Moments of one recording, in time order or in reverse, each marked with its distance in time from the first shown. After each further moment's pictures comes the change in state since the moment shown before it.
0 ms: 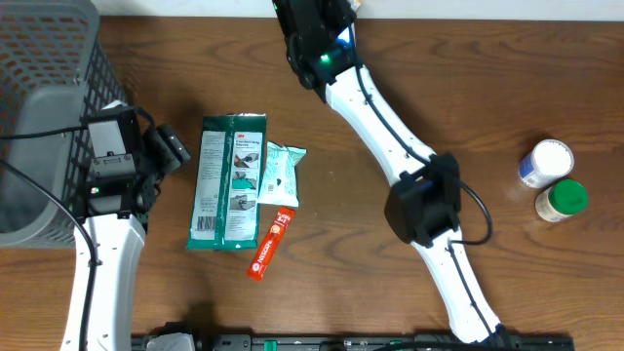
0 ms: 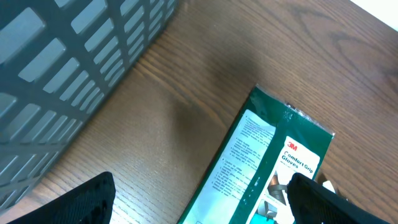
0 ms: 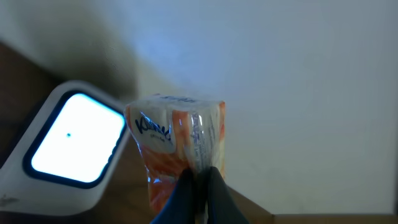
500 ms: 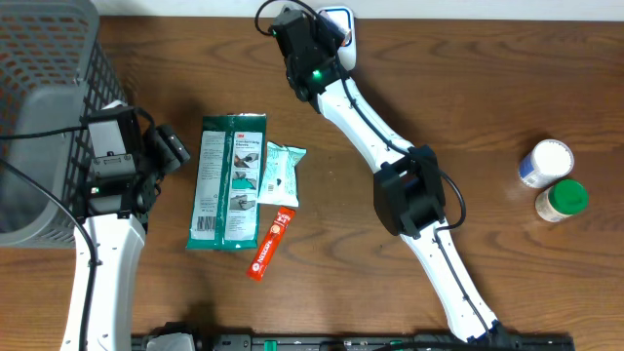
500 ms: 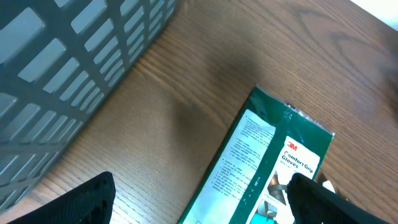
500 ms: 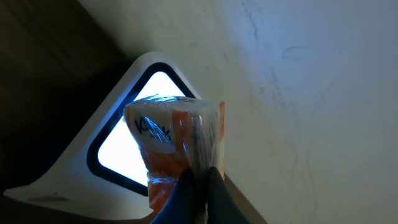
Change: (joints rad) left arm 0.000 0.000 0.000 0.000 0.000 0.000; right arm -0.009 0.144 0.002 0.060 -0.056 -0.109
